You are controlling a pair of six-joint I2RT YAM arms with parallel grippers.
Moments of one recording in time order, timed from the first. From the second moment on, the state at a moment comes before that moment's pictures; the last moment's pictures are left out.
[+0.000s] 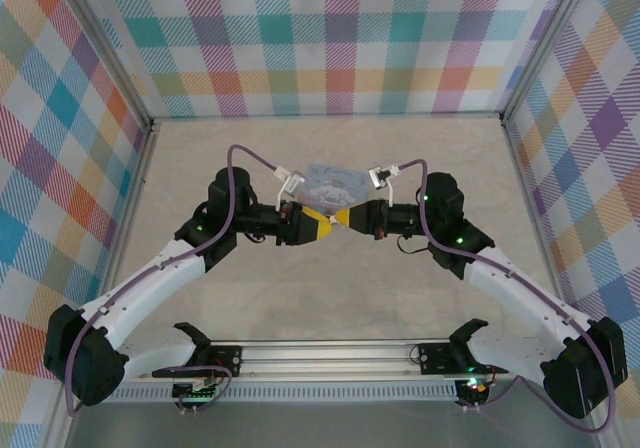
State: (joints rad) left arm -0.58 1.14 0.88 0.03 0.99 -0.58; right arm 0.58 1.04 0.79 0.11 -0.84 0.78
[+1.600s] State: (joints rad) left arm -0.58 1.38 1.16 -0.67 1.17 -0.16; right arm 0.53 1.08 0.88 -0.29 -0.96 0.48
